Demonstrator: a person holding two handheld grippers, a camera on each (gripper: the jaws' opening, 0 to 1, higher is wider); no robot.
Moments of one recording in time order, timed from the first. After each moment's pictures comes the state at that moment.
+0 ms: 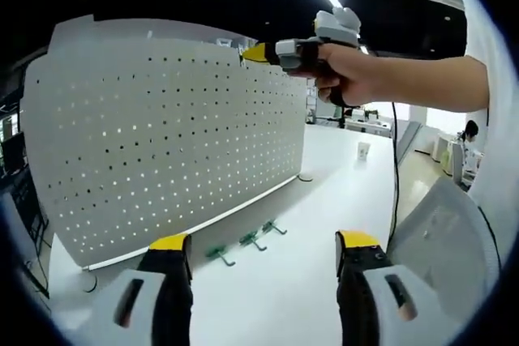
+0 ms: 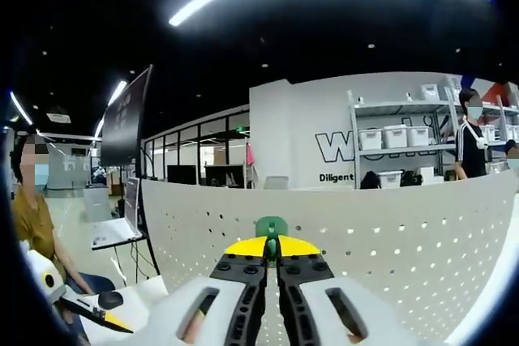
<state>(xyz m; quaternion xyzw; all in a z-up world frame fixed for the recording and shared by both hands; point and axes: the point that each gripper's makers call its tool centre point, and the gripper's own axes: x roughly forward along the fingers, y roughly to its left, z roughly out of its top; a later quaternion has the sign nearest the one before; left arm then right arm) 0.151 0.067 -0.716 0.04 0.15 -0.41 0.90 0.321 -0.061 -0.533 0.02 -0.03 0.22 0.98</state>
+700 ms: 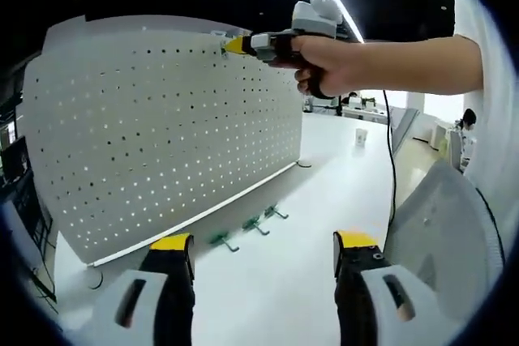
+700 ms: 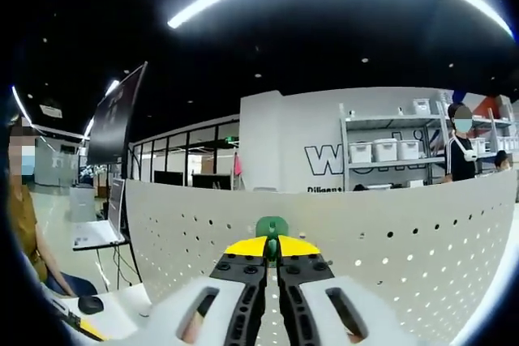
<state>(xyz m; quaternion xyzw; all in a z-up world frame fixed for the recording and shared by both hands) 0.145 0.079 -0.730 0.07 0.17 -0.41 0.89 0.343 -0.055 -0.538 0.01 -0.06 0.18 0.98</state>
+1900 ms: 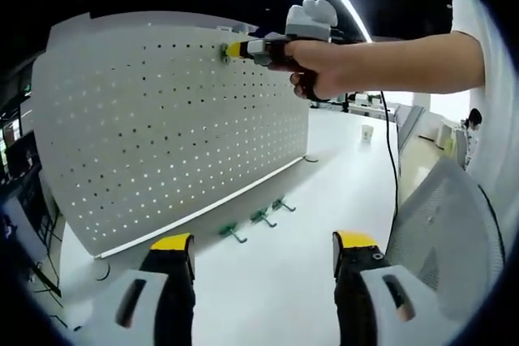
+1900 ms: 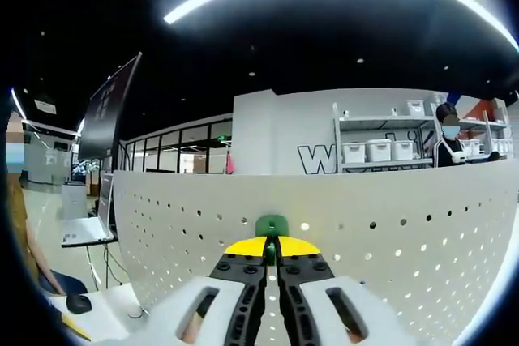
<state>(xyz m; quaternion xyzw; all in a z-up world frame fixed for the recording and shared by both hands) 0.146 0.095 -0.733 0.07 0.18 -0.39 0.90 0.361 -0.047 -0.549 0.01 -0.07 0.16 0.99</state>
